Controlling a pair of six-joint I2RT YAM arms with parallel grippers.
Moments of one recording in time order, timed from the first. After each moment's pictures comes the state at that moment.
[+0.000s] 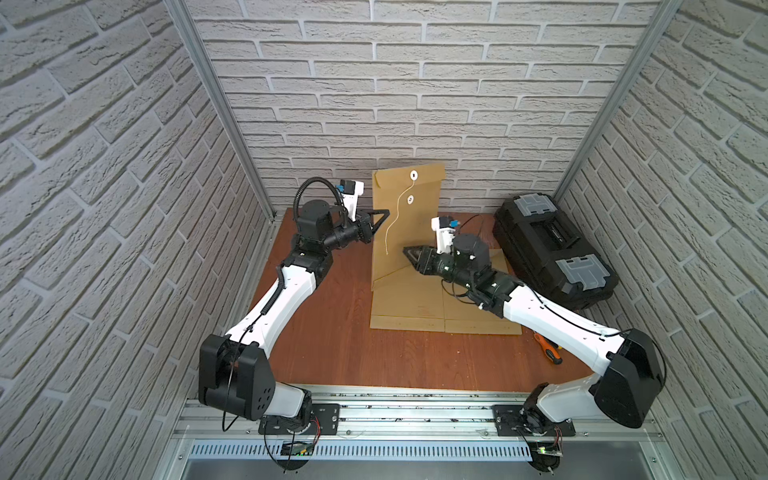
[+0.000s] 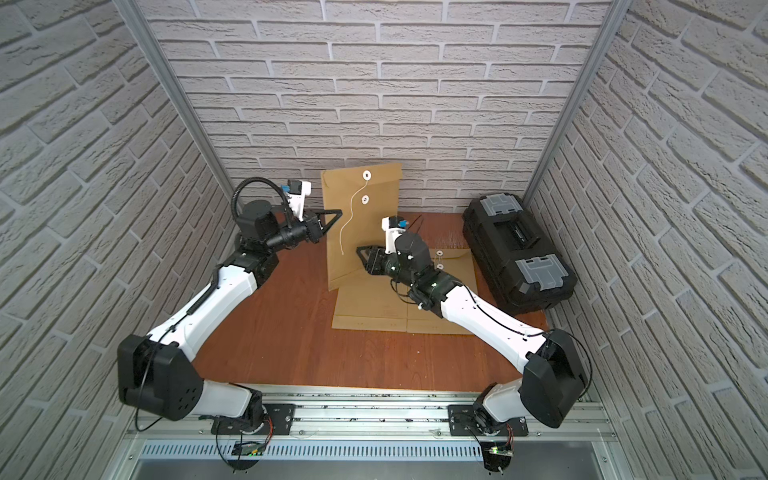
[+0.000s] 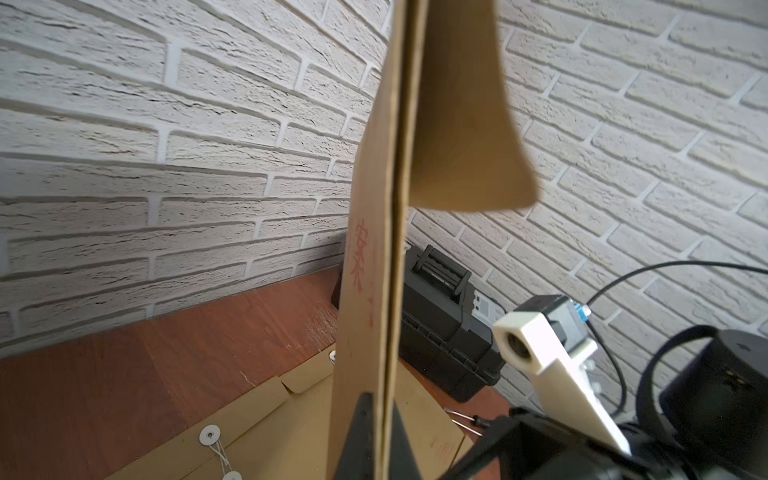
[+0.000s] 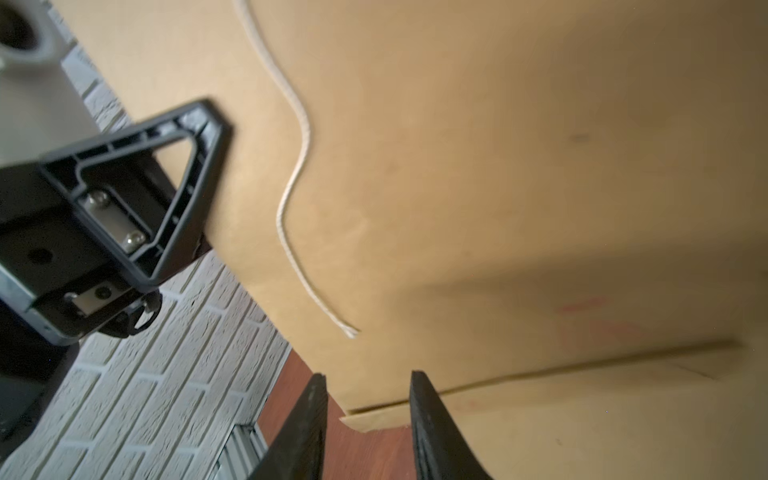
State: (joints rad) left arm -0.32 1.40 1.20 0.15 0.65 -0.35; right arm 0.67 1.44 1.12 0.05 -0.12 0.69
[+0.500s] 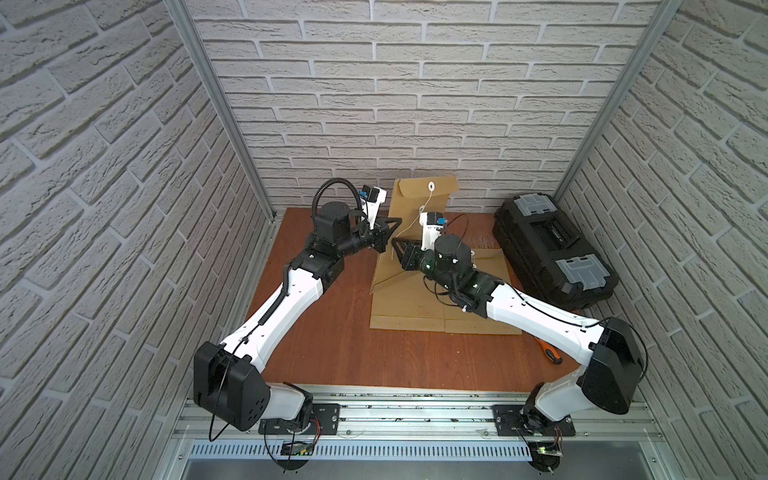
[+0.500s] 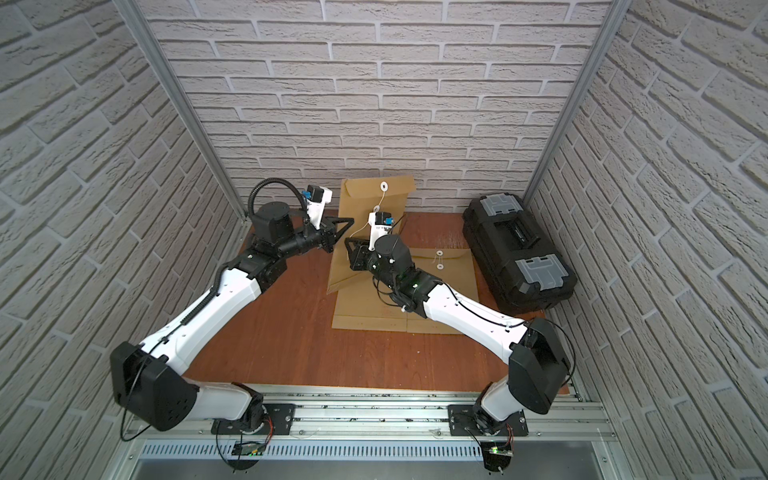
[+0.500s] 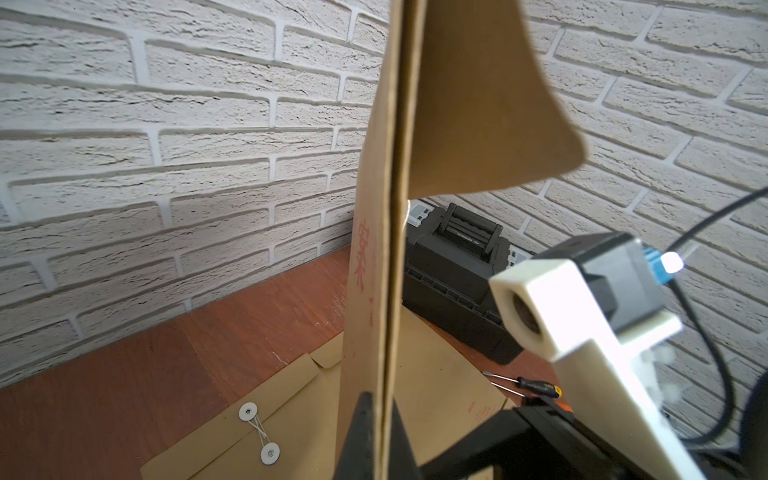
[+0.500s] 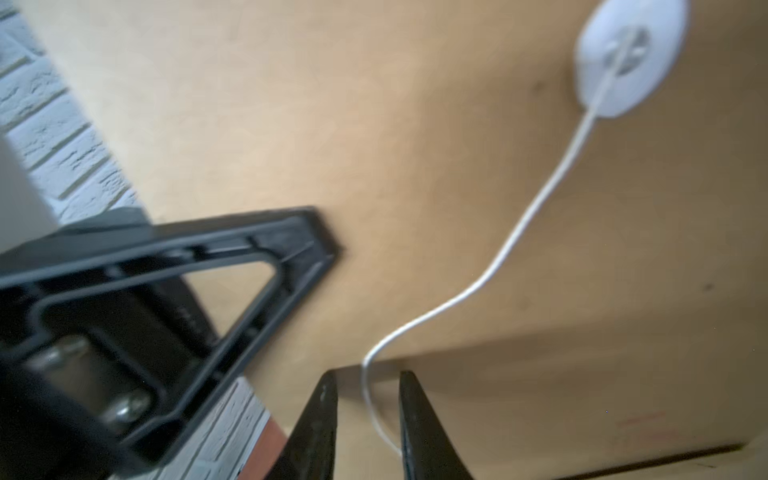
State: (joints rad) left arm -0.44 1.37 1.27 -0.05 0.49 -0.15; right arm 0.75 1.52 1.21 0.08 0.15 0.64
